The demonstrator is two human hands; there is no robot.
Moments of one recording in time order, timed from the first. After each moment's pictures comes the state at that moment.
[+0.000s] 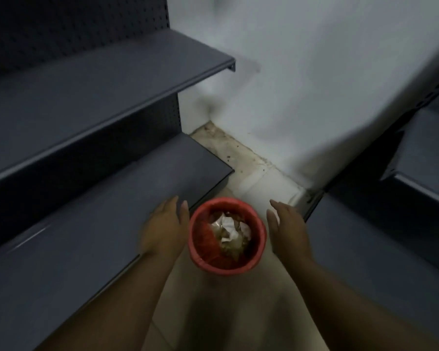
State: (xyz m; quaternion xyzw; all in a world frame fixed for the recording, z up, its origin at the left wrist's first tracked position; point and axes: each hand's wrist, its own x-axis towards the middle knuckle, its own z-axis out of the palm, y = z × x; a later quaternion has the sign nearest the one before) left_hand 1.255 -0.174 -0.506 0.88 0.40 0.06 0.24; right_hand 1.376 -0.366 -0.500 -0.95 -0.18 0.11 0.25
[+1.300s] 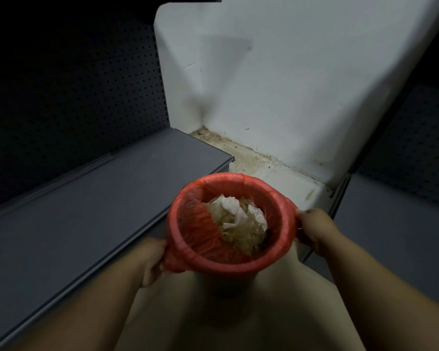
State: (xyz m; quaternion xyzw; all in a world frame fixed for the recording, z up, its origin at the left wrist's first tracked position) left_hand 1.252 -0.172 -0.754 0.62 0.46 -0.03 0.63; right_hand 1.430 -0.399 -0.736 -0.82 0.05 0.24 0.53
